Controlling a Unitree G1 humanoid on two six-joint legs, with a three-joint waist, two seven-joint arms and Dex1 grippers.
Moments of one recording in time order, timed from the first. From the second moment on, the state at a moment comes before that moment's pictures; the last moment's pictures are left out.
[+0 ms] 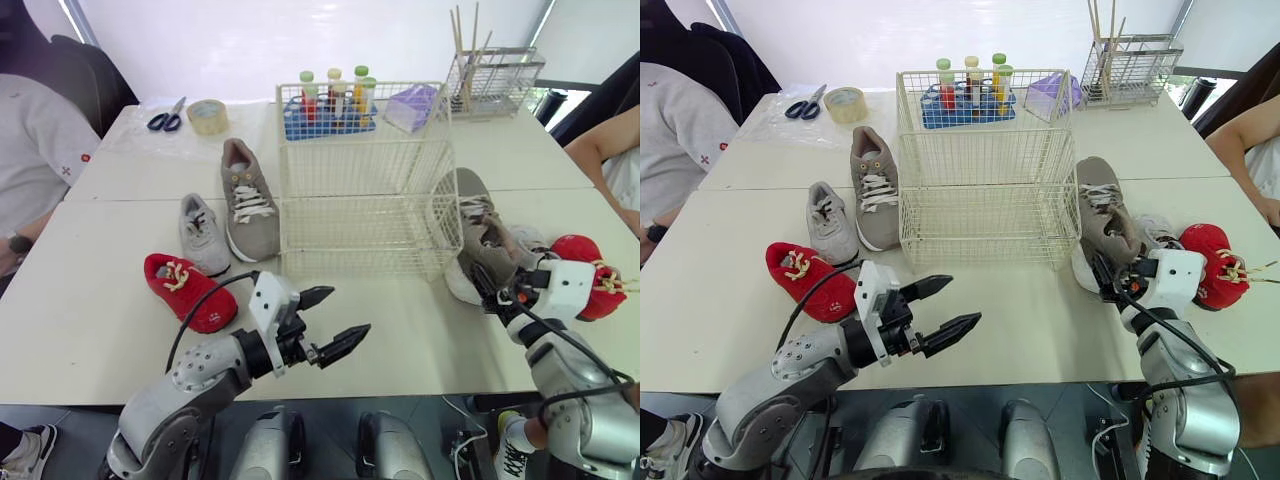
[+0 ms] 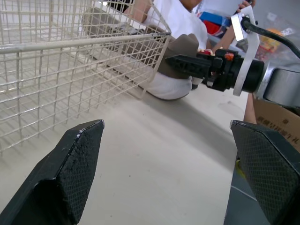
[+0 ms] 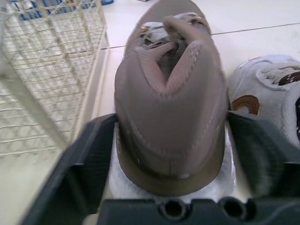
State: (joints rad) left arm 0.03 0.43 -0.24 -0.71 -0.68 0.62 -0.40; right arm 0.05 -0.26 -0.44 -0.51 0.32 0.66 0.23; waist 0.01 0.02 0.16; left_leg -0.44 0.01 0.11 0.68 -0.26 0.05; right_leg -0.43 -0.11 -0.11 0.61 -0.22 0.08
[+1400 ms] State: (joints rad) left arm 0.24 0.50 0.17 -0.88 -0.97 0.76 -0.24; right arm -1.31 -0.58 -0.15 0.42 0.51 0.21 1.09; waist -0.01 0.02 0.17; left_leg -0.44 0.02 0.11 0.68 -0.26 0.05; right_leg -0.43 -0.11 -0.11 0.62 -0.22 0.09
